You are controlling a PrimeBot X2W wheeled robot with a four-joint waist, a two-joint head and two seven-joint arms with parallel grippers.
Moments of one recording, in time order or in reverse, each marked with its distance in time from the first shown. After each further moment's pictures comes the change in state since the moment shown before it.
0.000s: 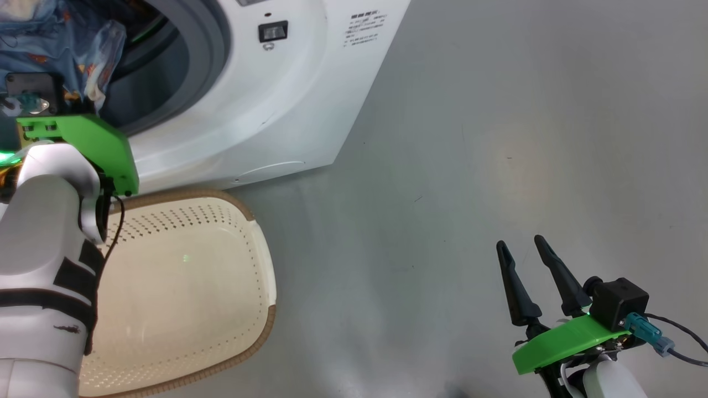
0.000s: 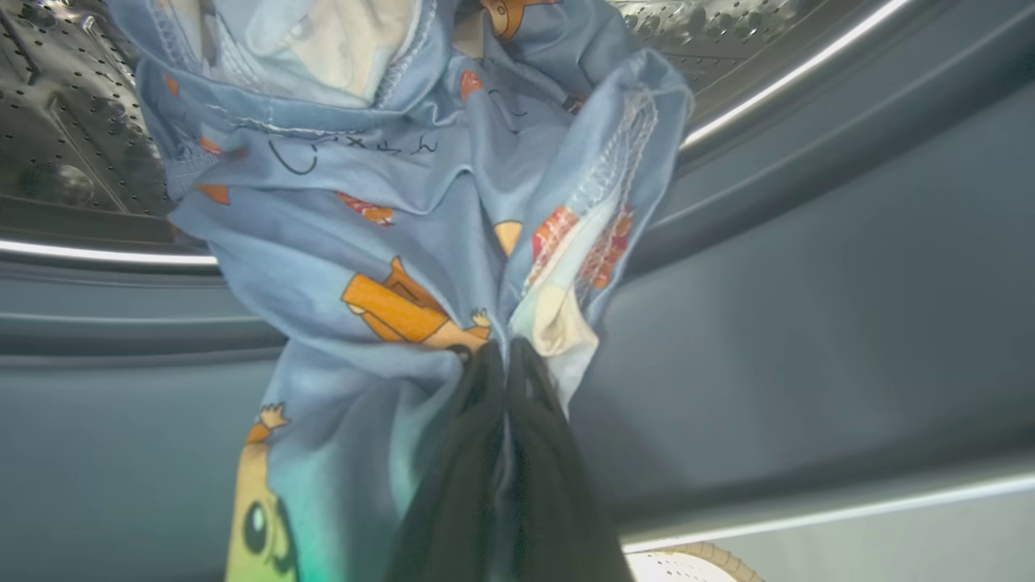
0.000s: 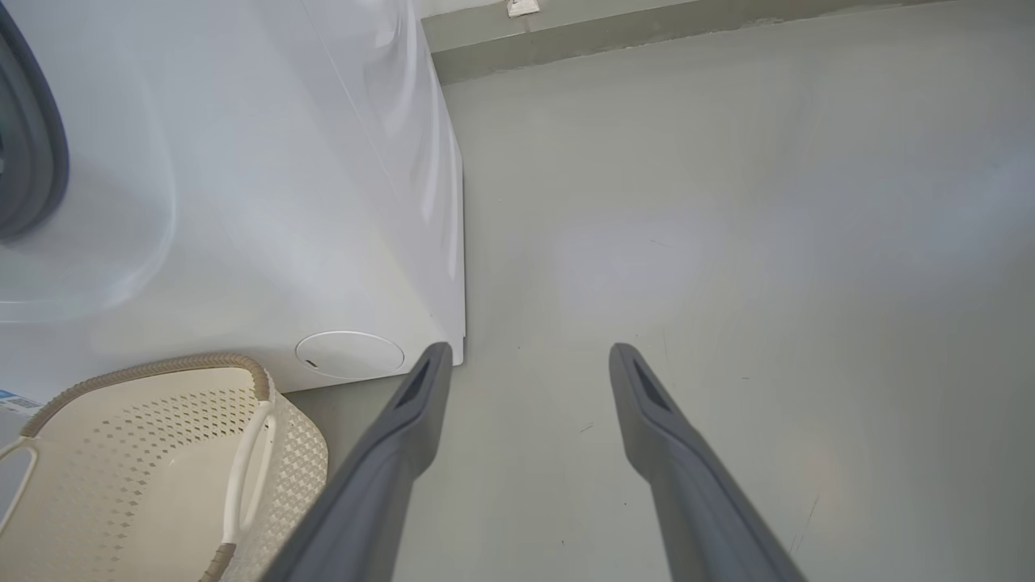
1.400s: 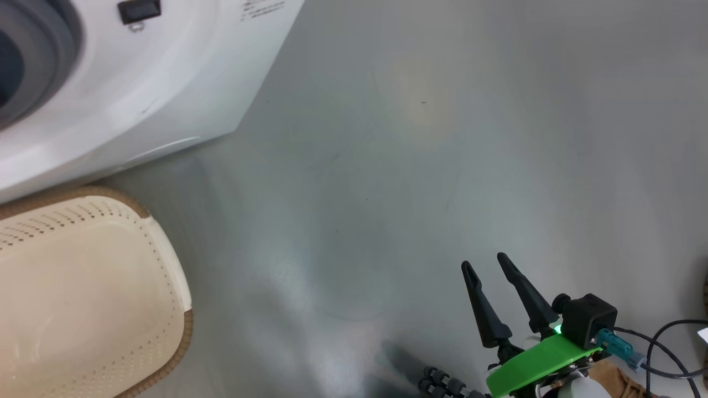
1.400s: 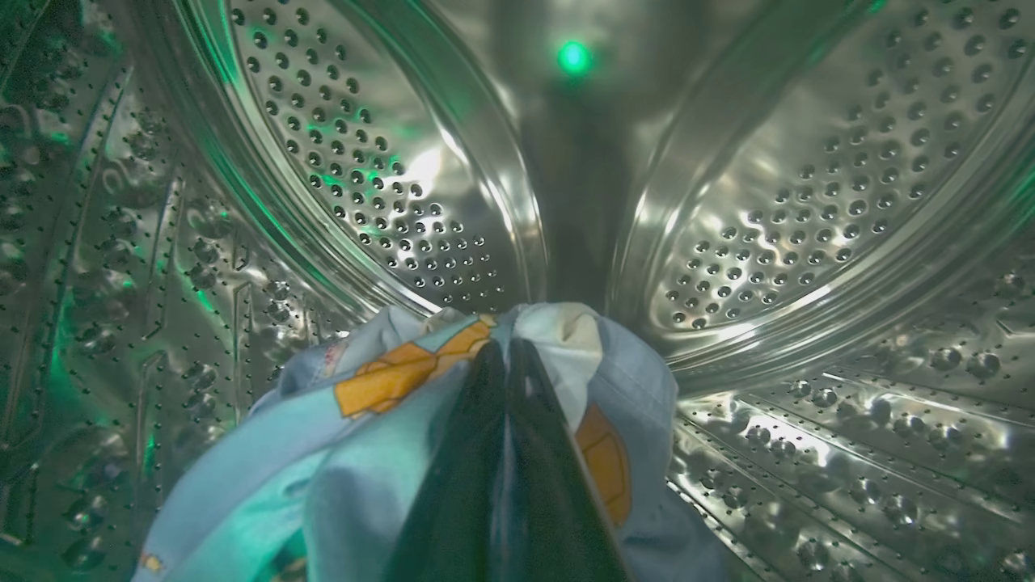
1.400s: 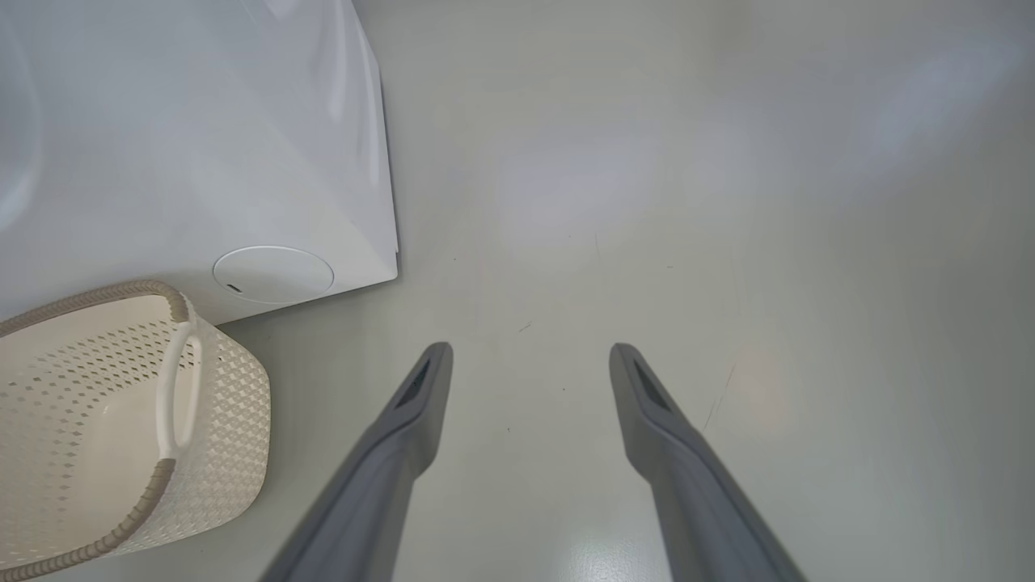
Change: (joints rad) left arm -0.357 0.169 0.209 -0.002 -0.094 0.043 -0.326; right arm 0.047 0.008 0.118 -0.032 0.054 0.000 0.000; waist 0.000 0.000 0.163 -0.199
